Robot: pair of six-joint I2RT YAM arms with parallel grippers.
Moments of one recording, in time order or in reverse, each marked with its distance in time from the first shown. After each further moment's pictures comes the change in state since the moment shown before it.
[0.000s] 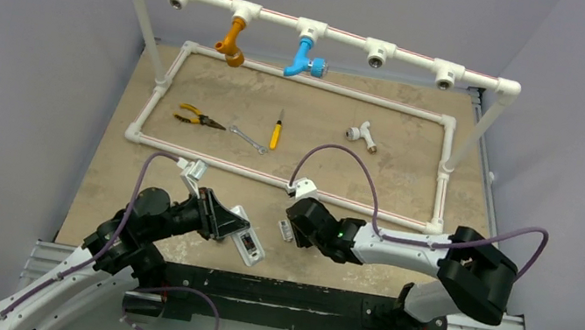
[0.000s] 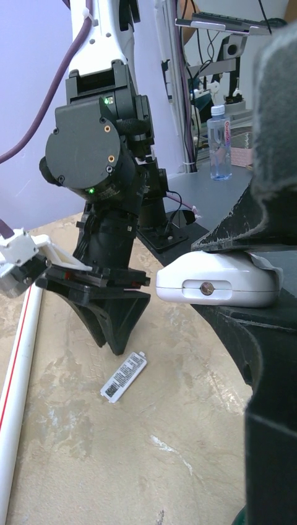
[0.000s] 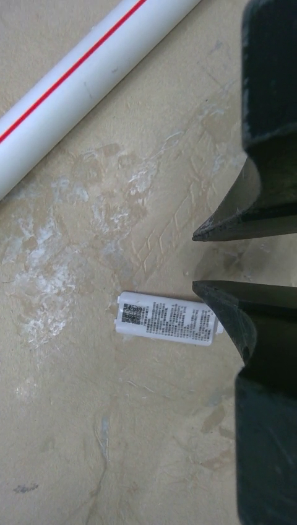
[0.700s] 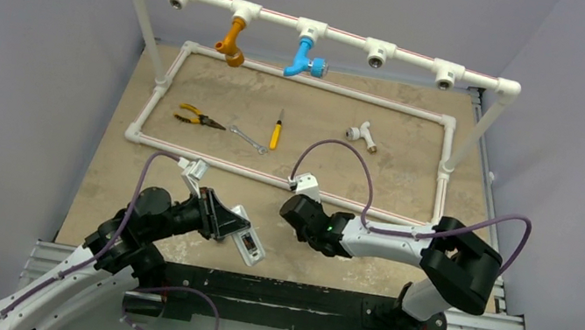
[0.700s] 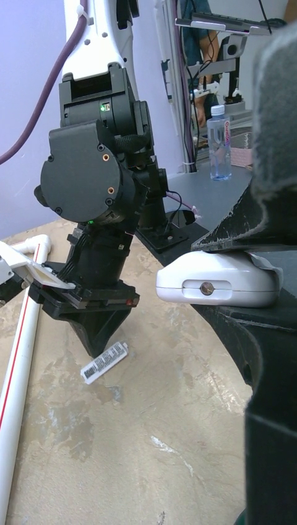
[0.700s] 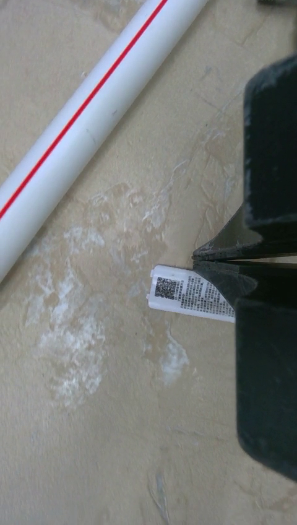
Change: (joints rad) left arm 0.000 0.011 0.000 0.011 0.002 0.000; right arm 0.000 0.074 0.064 -0.099 0.167 0.124
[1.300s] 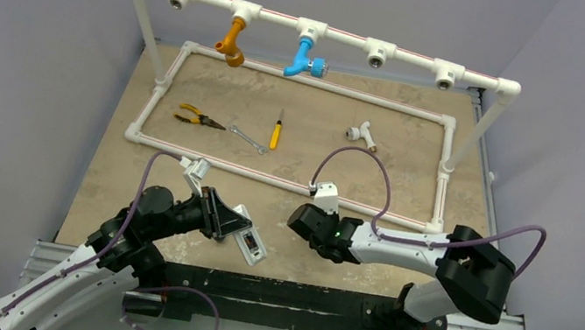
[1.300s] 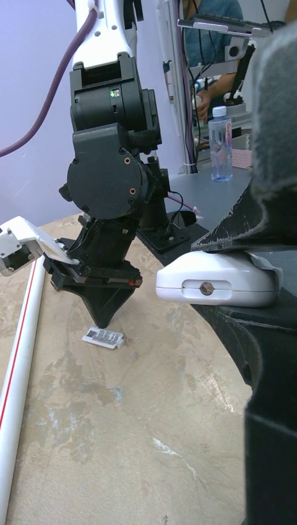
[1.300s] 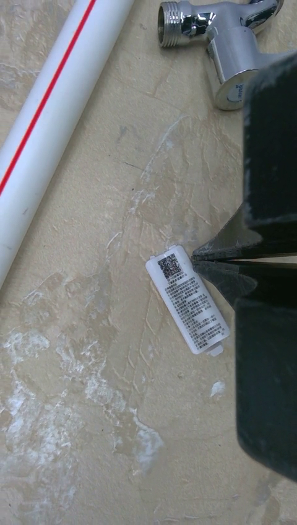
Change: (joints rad) left arm 0.000 0.023 -0.005 0.026 0.001 -0.007; right arm 0.011 -0.092 -0.053 -0.184 0.063 0.234
